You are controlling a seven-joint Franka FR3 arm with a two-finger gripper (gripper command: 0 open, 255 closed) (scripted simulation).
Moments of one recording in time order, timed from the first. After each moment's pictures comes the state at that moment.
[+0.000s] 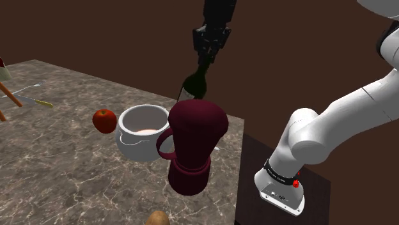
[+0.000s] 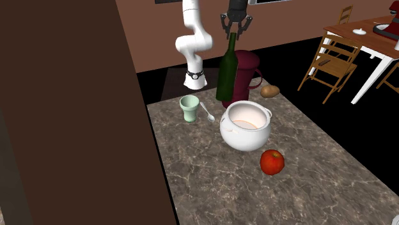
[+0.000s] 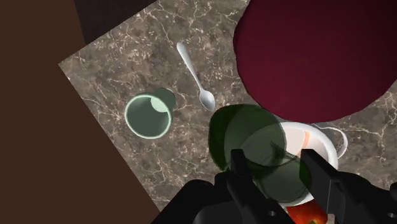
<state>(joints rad) 0.20 -0.54 0.25 -1.97 0.03 1.52 0.49</state>
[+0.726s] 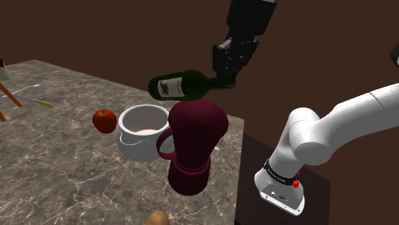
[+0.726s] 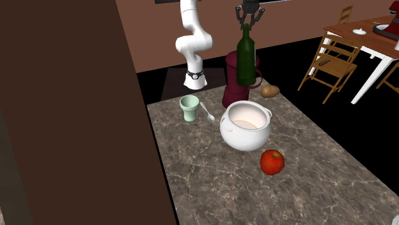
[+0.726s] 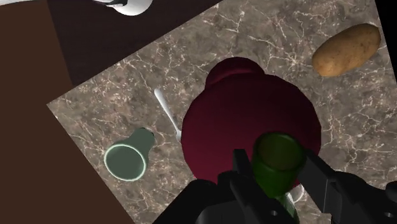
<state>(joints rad) 0.28 -0.68 0.41 -2.01 0.14 1.44 0.71</state>
